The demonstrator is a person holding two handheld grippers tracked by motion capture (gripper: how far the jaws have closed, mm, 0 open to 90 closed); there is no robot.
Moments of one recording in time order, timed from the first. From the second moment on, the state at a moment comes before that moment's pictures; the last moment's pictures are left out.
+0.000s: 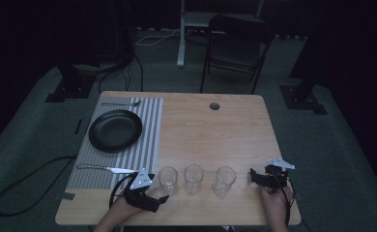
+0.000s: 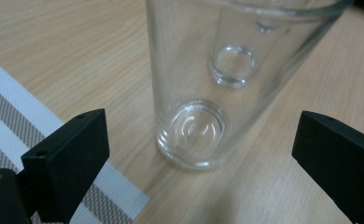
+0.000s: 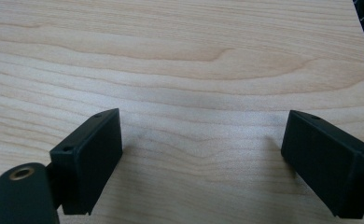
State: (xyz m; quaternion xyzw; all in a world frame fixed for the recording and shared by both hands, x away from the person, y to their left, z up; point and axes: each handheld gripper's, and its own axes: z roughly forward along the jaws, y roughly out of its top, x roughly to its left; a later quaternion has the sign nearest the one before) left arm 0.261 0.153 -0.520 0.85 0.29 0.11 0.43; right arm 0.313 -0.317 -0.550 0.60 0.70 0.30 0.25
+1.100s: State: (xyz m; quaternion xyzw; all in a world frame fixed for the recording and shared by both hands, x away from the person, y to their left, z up) left arm 0.261 0.129 -0.520 0.78 0.27 0.17 0.54; right arm 0.313 -0.317 -0.550 0.60 0.70 0.30 0.25
